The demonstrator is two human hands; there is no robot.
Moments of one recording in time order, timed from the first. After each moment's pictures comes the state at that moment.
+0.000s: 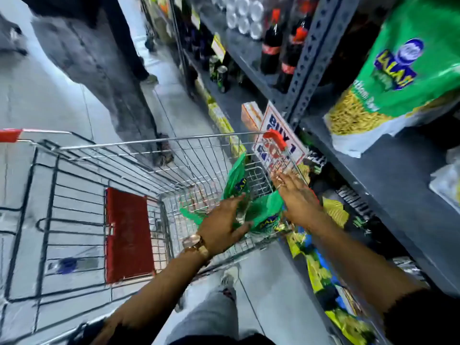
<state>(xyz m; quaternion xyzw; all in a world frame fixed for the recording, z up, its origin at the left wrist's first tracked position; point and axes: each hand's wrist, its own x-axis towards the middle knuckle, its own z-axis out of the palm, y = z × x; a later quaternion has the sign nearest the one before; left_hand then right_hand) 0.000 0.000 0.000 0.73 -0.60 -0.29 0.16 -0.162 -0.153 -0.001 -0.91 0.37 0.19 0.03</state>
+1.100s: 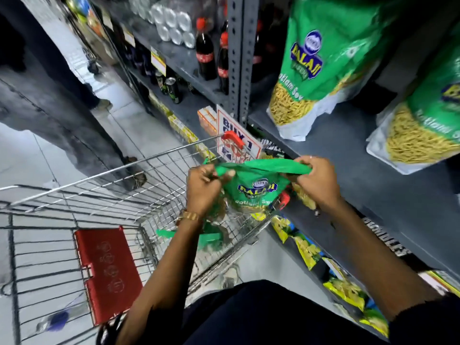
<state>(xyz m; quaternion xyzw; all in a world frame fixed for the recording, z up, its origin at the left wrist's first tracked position) -0.022 -0.087 0.057 0.69 -0.38 -0.38 0.49 -0.244 -0.159 0.067 -0.66 0.63 -0.24 0.33</state>
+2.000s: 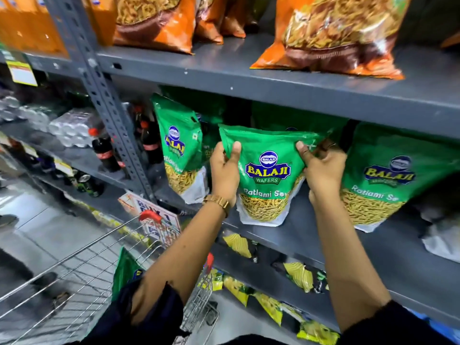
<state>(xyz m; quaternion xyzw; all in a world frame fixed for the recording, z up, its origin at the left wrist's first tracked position) -0.255 -0.212 0.175 0.45 -0.46 -0.48 0.59 -0.411 -0.169 0.199 -0.35 0.56 -0.70 0.26</state>
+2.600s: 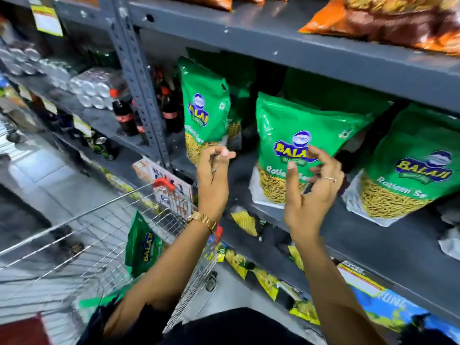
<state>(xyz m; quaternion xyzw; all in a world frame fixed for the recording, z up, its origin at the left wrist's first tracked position) -0.188 -0.151 0.131 0.46 -0.49 -0.37 0.64 -0.334 -0.105 0.146 -0.52 0.55 -0.66 -0.01</state>
